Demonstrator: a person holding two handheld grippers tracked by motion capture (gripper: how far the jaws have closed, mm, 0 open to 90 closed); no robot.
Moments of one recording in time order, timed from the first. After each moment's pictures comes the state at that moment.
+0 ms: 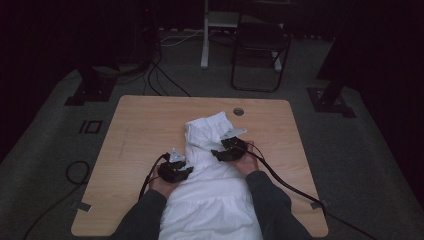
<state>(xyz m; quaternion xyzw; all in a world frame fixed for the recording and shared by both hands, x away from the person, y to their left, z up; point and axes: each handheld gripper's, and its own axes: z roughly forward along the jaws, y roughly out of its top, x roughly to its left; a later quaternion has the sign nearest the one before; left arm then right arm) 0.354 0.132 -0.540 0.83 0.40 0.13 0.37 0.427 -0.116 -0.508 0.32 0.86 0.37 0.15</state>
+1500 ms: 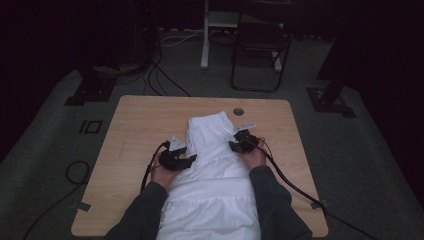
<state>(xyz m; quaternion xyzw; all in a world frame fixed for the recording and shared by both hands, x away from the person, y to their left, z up) 0.390 0.120 -0.510 0.81 0.40 0.17 0.39 0.462 -0.156 -0.532 0.44 0.82 0.30 0.20</state>
